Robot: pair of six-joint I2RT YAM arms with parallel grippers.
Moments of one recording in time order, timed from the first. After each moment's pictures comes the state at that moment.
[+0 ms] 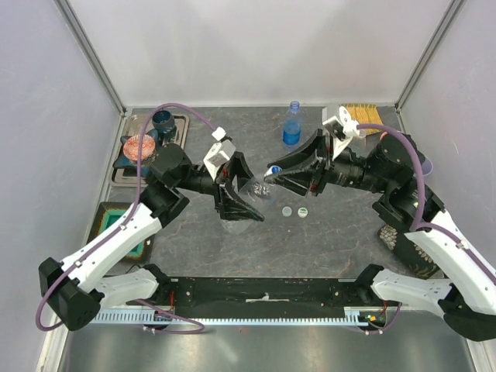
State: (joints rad) left arm -0.68 1.08 1.01 0.25 1.09 -0.39; right arm 0.77 1.03 1.41 -0.25 -0.57 0.28
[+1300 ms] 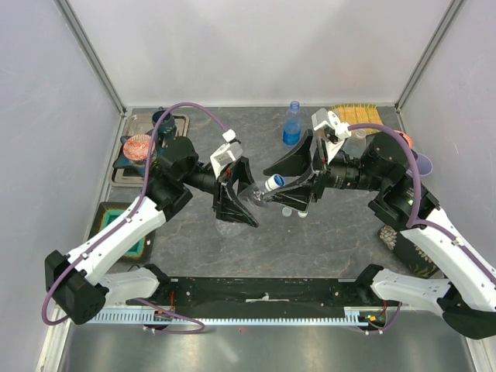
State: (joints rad) left arm -0.66 1.16 1.04 0.23 1.34 -0.45; right arm 0.77 1.03 1.38 -0.22 -0.75 0.31
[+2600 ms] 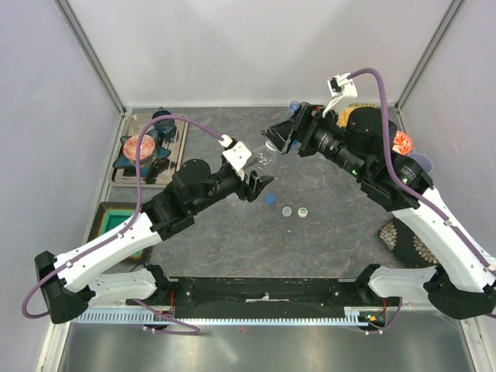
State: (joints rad) left arm -0.94 1.07 1.03 -0.02 0.02 0.05; right arm 0.78 1.20 1.65 -0.52 0.07 0.61
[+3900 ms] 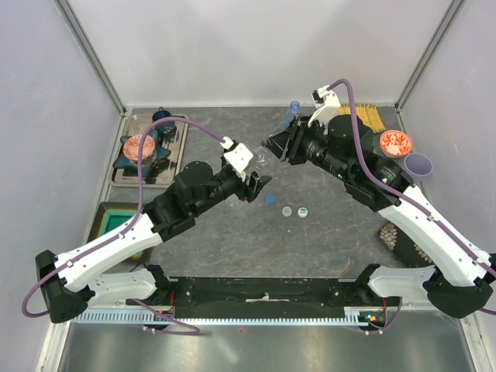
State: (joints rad) left arm -0.95 1.07 1.01 -0.03 -0.08 0.08; right arm 0.78 1.21 1.52 -0.48 0.06 0.62
